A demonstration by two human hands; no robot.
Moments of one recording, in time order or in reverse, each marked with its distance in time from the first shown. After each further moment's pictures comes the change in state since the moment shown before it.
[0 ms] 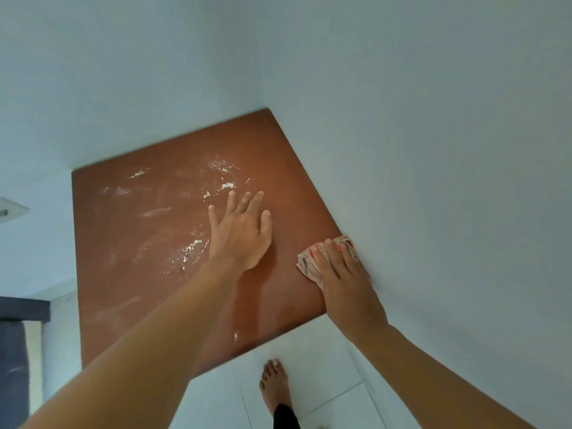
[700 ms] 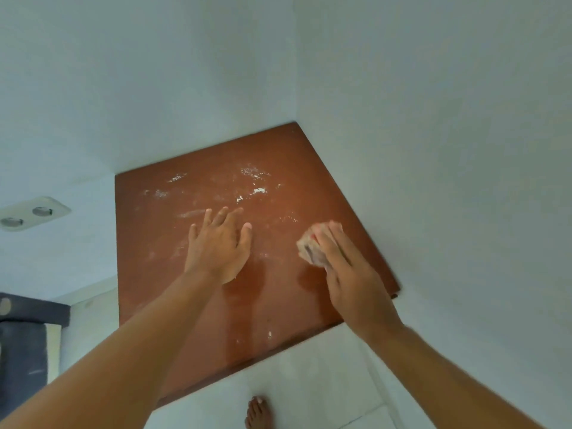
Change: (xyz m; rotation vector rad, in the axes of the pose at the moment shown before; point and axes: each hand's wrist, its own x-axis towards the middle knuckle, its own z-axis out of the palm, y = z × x) left_hand -0.038 -0.083 -0.040 -0.049 0.028 -0.116; right_hand 0.027 -0.074 -0.062 0.315 0.254 -0.141
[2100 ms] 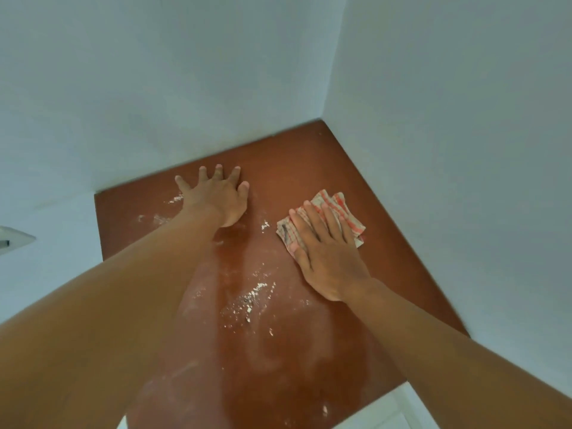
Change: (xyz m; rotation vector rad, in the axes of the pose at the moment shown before) left_hand 0.200 -0.055 -0.021 0.320 -0.225 -0.012; right_hand 0.138 0.004 0.118 -0.226 -0.539 0.217
